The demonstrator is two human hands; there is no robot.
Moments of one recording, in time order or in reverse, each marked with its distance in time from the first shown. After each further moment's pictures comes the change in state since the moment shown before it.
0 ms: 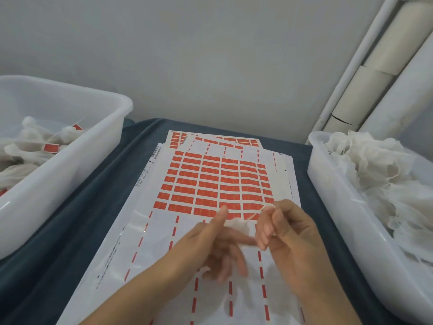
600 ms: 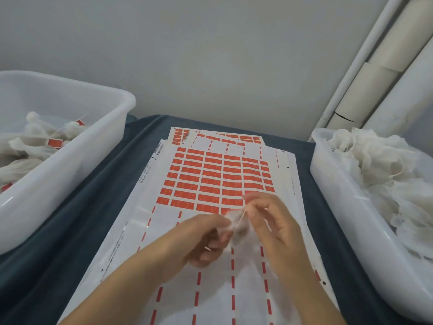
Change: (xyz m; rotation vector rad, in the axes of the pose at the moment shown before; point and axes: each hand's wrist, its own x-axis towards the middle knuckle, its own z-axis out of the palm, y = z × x) left_hand 0.007 0.004 -0.017 -0.033 -0.003 -0.214; right_hand 0.005 0.022 0.010 -0.642 0.177 -0.071
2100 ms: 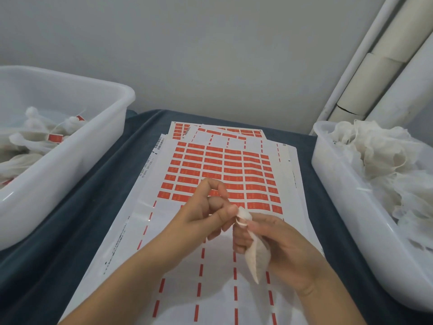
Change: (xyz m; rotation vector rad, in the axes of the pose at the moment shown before) left_hand -0.001 -0.008 -0.001 0.096 0.071 0.534; right_hand -0.002 -0.008 -0.009 0.786 -0.418 0.596
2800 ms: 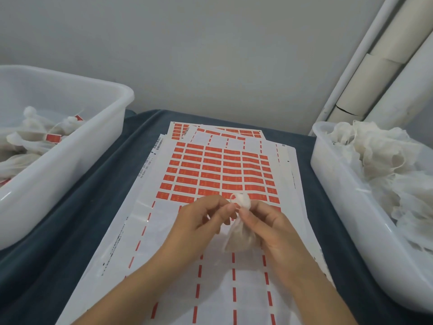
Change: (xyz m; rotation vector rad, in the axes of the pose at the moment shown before) left_hand 0.000 -0.008 0.013 0.336 0.288 0.035; right_hand 0.007 0.011 0.000 -0.434 0.314 -0.205
